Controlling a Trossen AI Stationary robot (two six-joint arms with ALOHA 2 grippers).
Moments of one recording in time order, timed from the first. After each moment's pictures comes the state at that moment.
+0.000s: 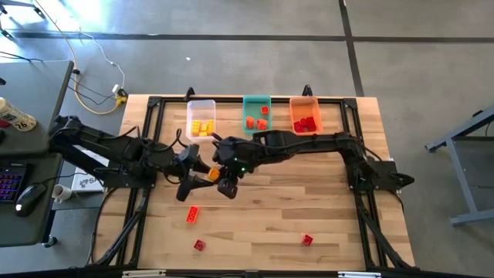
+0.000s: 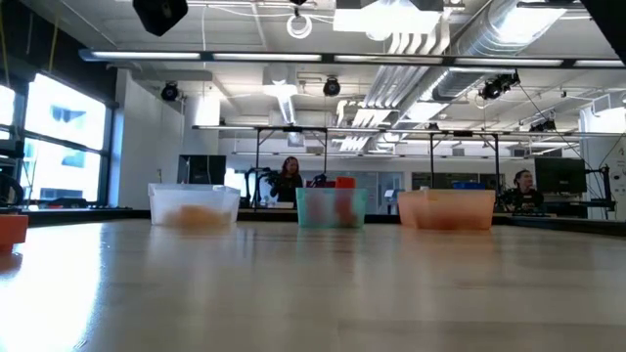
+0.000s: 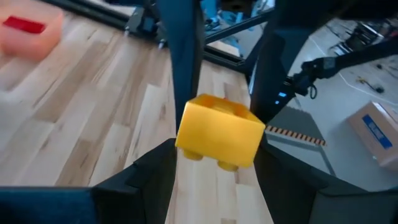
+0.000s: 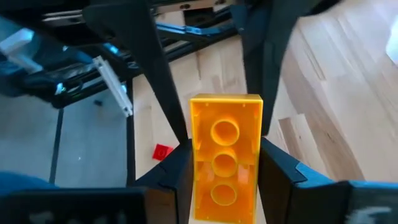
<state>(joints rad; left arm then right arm) -0.17 0.95 0.81 -0.25 -0.11 -0.46 0.13 2.15 2.36 -0.93 -0.10 0.47</state>
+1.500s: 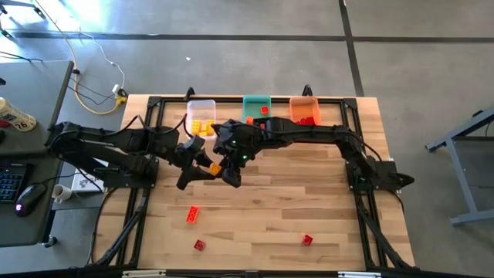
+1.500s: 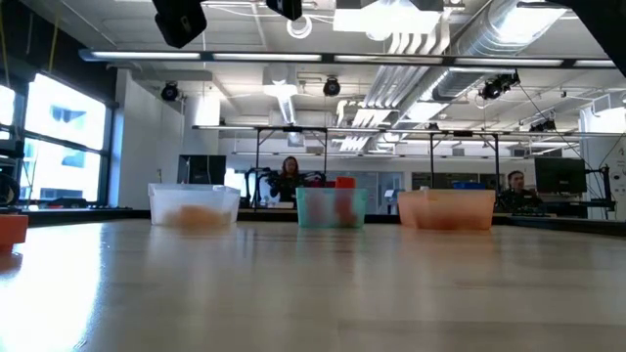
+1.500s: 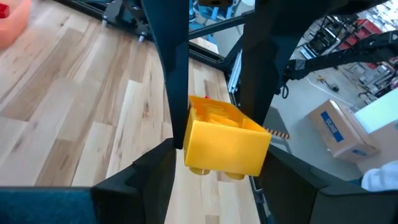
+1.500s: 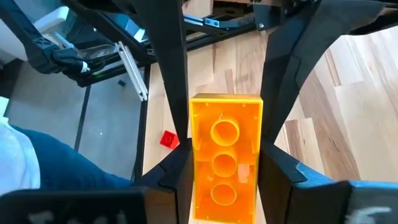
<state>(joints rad) 0.05 0.95 0.81 -0.23 0.24 -0.45 0.04 2.15 2.36 -0.98 -0.29 0.34</state>
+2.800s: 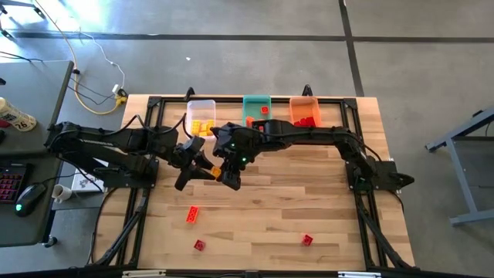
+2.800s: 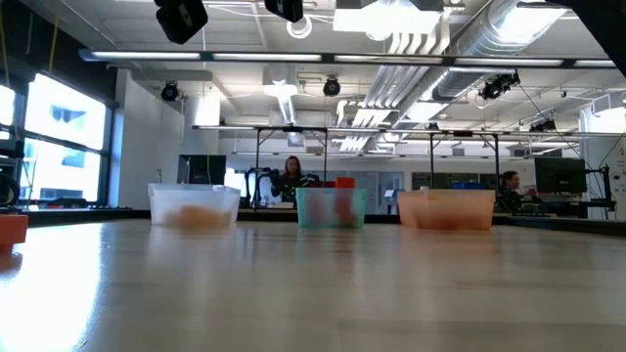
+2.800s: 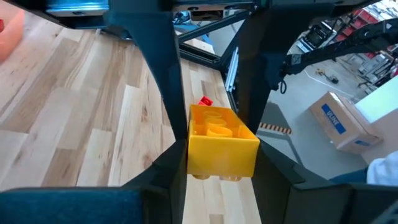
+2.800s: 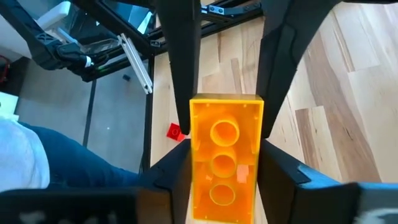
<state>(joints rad) 0.05 0.95 0.81 -0.24 0.24 -0.39 0.05 2.15 2.35 -0.96 -0.32 0.38</state>
